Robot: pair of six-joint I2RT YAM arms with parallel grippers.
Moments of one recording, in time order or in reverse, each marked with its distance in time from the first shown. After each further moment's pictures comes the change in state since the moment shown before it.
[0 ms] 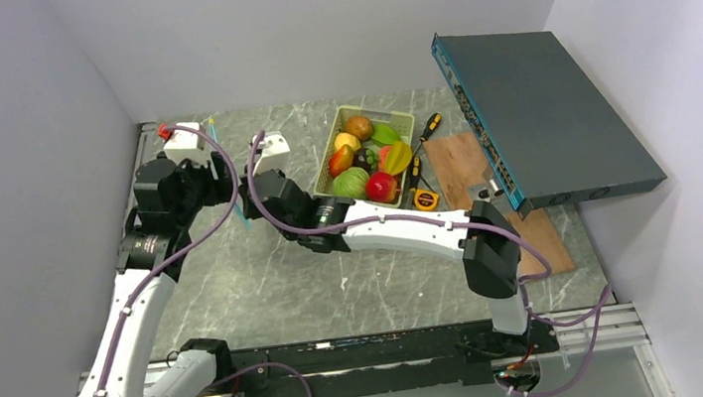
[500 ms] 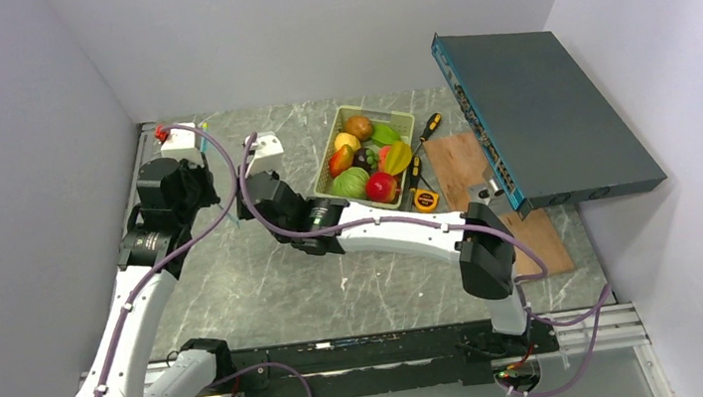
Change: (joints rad) left arm -0.002 0.014 0.000 -0.024 -0.122 0.000; right arm 0.021 0.025 0.060 -0.025 0.045 -0.016
